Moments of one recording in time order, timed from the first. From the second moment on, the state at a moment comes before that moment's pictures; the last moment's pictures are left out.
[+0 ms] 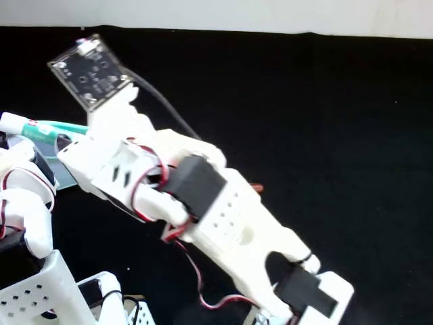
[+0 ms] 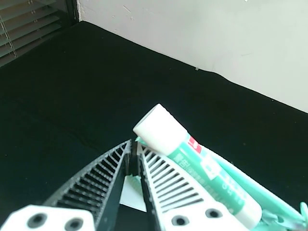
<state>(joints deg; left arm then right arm) -29.5 -57.1 32.3 66.9 9.5 -59.8 -4.8 -32.3 69.5 -9.5</state>
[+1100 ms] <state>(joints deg) -29.5 -57.1 32.3 66.9 9.5 -56.9 12.6 -32.6 61.8 -9.5</state>
